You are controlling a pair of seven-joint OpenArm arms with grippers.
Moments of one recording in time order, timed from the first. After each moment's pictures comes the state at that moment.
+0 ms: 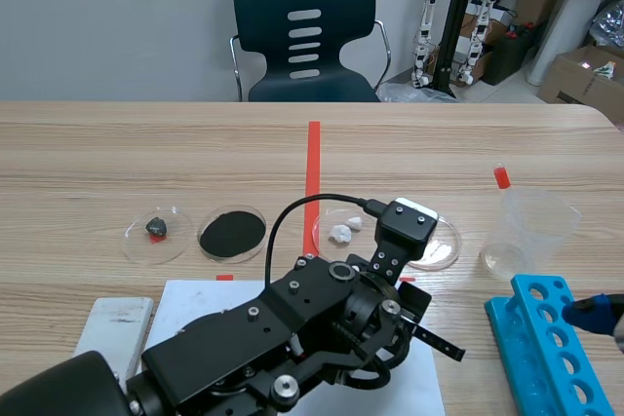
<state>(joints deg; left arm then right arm) -8.7 4.8 49.5 62.8 -9.2 13.0 27.5 -64.1 26.8 14.1 122.6 -2.5 27.3 5.0</state>
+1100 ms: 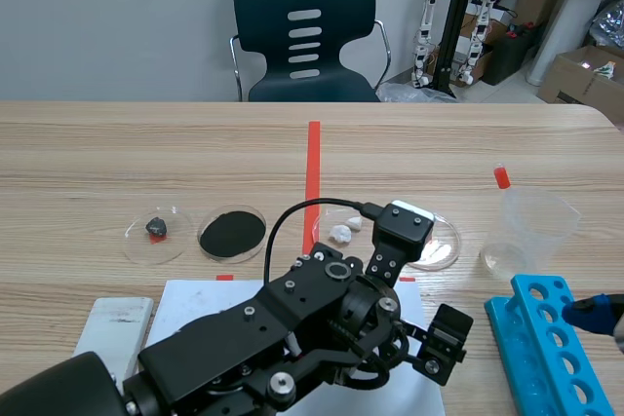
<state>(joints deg) -8.5 4.5 49.5 63.5 -11.4 13.0 28.0 -64.1 26.8 14.1 122.6 -2.5 27.2 5.0</state>
